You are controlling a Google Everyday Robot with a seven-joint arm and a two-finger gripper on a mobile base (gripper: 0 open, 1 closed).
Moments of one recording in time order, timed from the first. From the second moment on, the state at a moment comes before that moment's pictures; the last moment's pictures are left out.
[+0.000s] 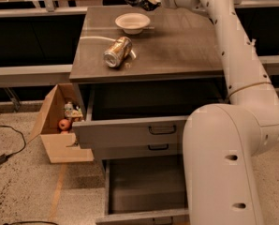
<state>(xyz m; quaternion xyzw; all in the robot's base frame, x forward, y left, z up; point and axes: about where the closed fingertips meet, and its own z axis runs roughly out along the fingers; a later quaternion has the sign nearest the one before) 0.895 -0.037 1.020 -0.44 0.59 0.11 0.67</state>
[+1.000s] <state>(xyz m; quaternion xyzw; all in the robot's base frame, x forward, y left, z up) 0.932 0.010 0.981 -0.45 0.60 0.09 0.65</state>
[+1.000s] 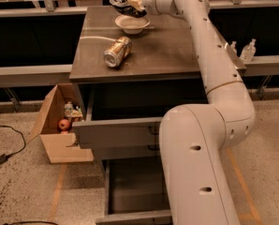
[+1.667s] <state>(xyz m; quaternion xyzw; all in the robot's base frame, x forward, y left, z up) 0.943 0.011 0.967 -0.45 0.62 0.08 0.64</state>
